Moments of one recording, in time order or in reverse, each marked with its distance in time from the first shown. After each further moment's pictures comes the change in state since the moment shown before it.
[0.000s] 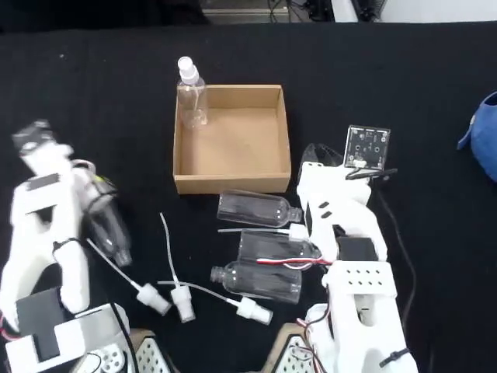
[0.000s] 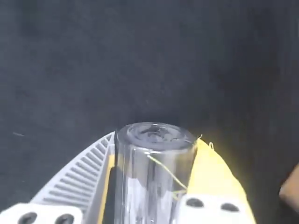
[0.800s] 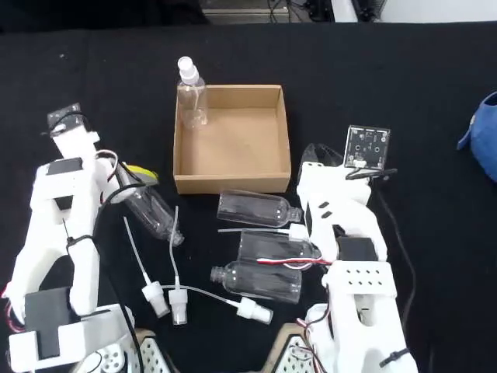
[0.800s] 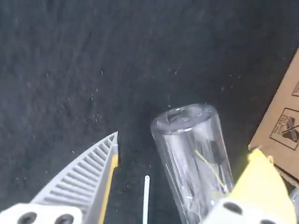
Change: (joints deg) left arm 10.5 0.0 -4.7 8.1 -2.6; right arm 0.0 0.0 0.0 0.0 0.0
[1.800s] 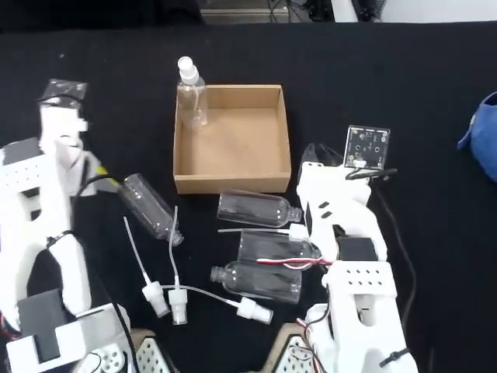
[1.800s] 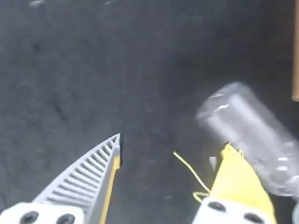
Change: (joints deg) left arm -7.2 -0.4 -15.7 12.9 -37.6; right arm 0.0 0.0 0.0 0.0 0.0
